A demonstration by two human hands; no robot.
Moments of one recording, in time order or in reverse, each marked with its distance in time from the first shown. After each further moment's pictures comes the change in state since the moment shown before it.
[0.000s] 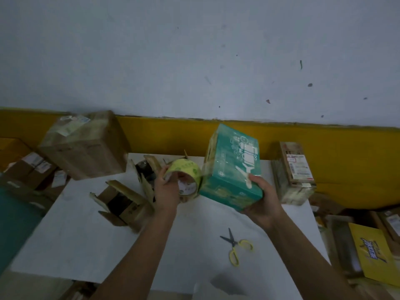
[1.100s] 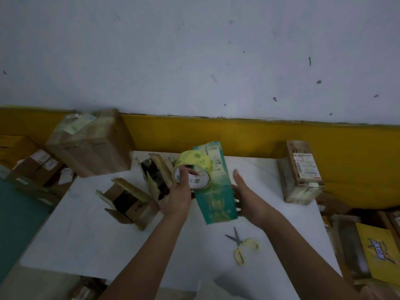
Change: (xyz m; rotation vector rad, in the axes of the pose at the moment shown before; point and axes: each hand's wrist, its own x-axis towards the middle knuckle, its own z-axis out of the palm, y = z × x) left_hand -0.022 -0.007 0.007 0.176 -0.011 0.060; right_hand 0.027 0.023 0.017 -0.656 0.004 0.198
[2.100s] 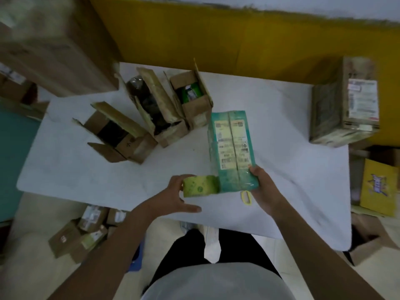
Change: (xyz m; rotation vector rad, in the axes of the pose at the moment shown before) left_hand 0.032 -0.185 -0.117 0.667 -0.788 -0.219; right_hand 0.064 0.143 -0.025 0.274 -0.013 -0.050
